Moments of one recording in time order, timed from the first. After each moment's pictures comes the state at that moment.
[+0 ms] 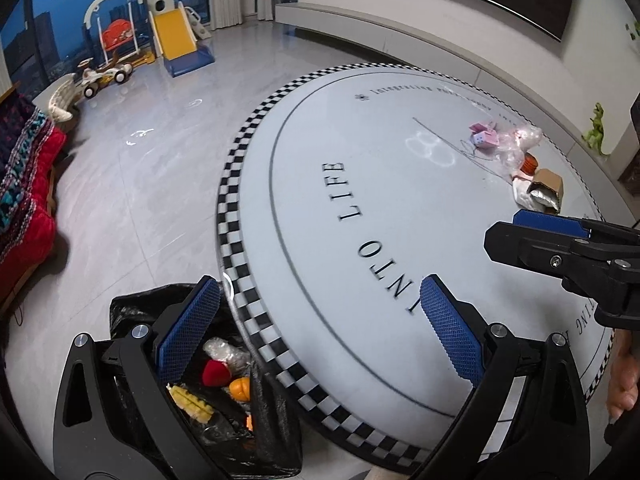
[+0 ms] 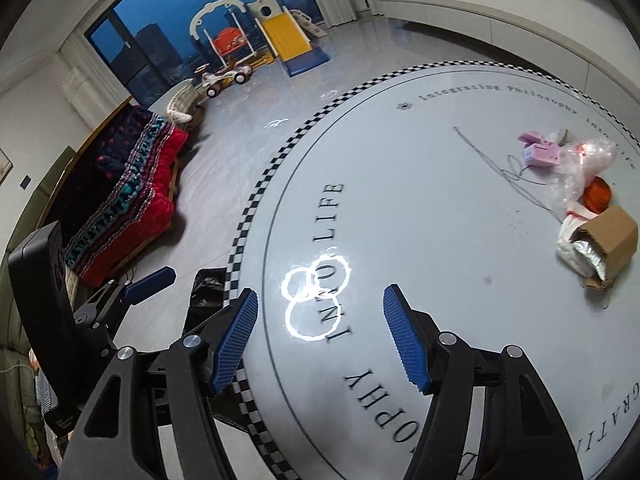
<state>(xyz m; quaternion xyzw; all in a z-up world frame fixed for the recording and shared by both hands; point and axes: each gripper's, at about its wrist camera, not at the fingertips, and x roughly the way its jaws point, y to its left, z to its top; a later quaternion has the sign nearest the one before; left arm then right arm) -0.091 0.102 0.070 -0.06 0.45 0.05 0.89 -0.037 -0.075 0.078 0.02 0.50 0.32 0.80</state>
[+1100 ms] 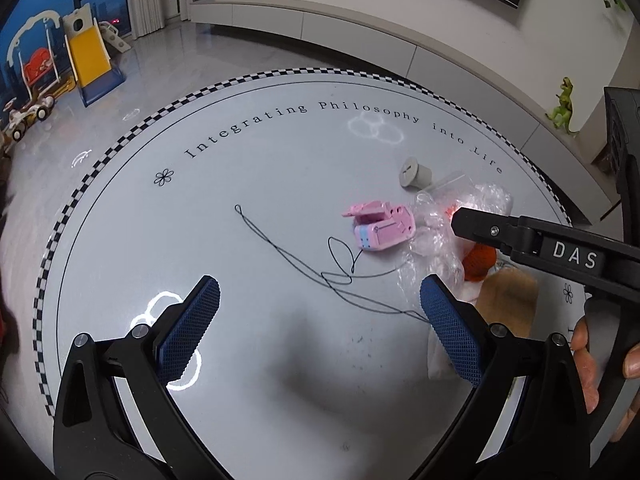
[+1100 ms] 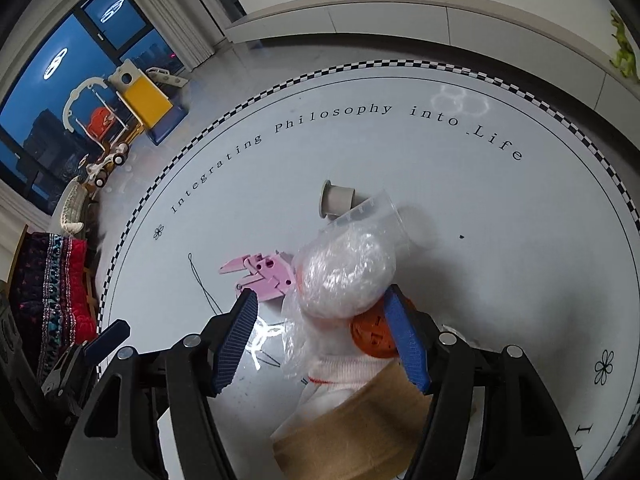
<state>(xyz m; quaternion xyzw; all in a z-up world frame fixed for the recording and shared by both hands) 0.144 -0.041 0.055 -0.04 0.47 -0.04 0.88 0.175 -0.244 0.034 0.12 0.52 0.13 0.84</state>
